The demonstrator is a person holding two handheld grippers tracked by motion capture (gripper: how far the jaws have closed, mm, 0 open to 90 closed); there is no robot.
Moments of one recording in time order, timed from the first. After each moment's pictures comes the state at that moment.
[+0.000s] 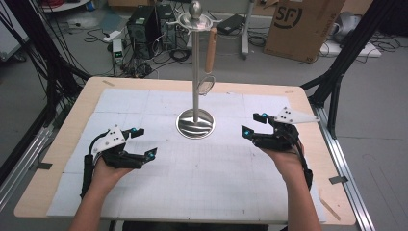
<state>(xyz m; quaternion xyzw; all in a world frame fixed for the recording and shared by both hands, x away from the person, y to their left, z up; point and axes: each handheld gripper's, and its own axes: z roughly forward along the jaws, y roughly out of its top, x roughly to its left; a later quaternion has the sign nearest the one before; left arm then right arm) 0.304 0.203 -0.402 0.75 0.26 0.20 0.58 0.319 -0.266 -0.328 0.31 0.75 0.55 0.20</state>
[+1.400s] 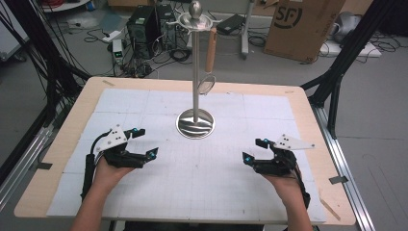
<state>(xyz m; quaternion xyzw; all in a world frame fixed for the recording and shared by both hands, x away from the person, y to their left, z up) 0.308 0.201 -0.406 0.75 0.26 0.20 0.58 0.289 -0.279 -0.396 0.34 0.75 0.54 0.16</state>
